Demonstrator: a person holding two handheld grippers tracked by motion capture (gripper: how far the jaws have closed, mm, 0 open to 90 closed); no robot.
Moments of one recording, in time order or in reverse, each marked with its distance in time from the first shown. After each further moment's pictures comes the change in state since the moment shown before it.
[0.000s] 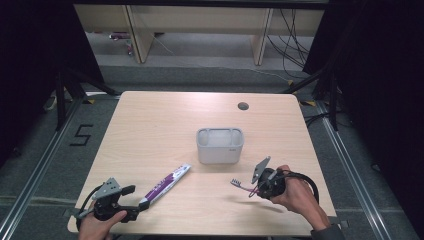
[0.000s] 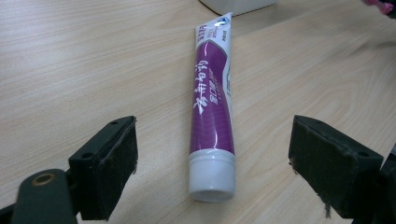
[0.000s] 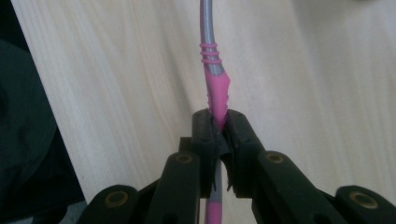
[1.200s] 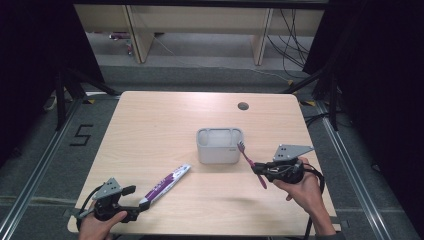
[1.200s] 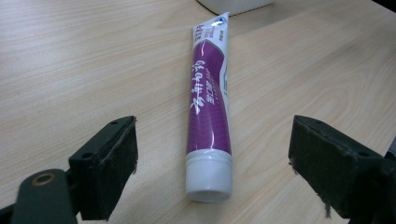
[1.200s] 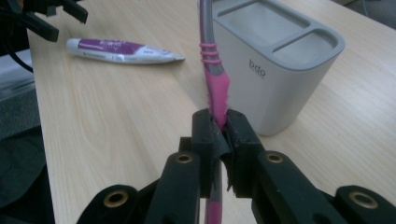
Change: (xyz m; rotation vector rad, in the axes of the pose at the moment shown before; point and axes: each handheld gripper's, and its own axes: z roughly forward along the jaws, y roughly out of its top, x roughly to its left) left arm -0.001 0.000 0.000 -0.012 0.001 0.004; right arm -0.017 -0.023 -0.035 -0.681 -0.037 0.228
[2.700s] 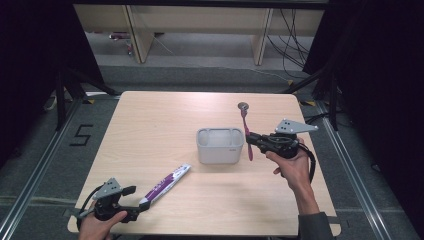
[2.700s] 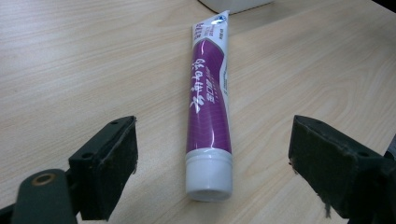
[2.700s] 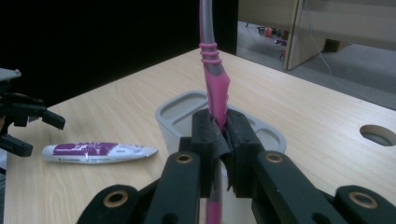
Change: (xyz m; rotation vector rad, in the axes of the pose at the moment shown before) left arm 0.001 0.000 0.001 0.020 -0.012 0.003; right arm -0.033 0.041 0.014 -0.294 -0.042 0.131
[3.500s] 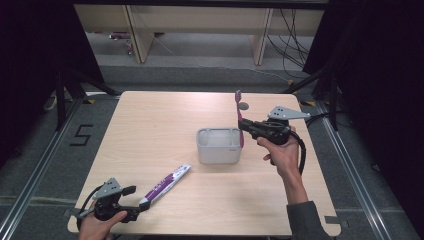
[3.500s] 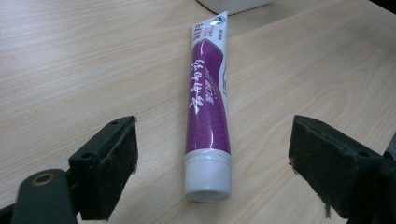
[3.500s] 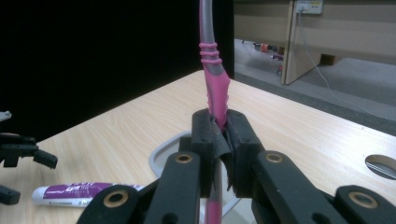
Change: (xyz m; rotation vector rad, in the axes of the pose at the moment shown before) left arm 0.000 0.000 0.000 -0.003 0.000 0.001; right arm -0.004 0.027 0.024 -0.058 -0.011 0.043
